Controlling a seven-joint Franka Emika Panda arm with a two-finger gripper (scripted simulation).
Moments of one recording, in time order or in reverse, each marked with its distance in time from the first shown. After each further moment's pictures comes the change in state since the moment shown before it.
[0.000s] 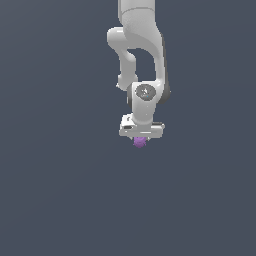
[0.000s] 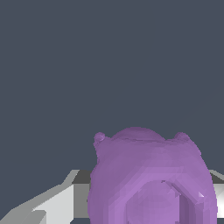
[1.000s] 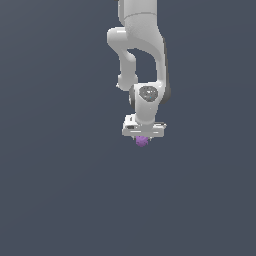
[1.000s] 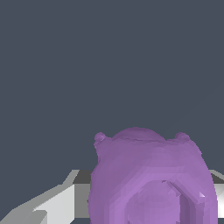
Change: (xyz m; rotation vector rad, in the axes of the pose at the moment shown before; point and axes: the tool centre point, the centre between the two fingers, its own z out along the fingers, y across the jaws) arm -0.015 -0.012 0.015 0.000 -0.001 0.001
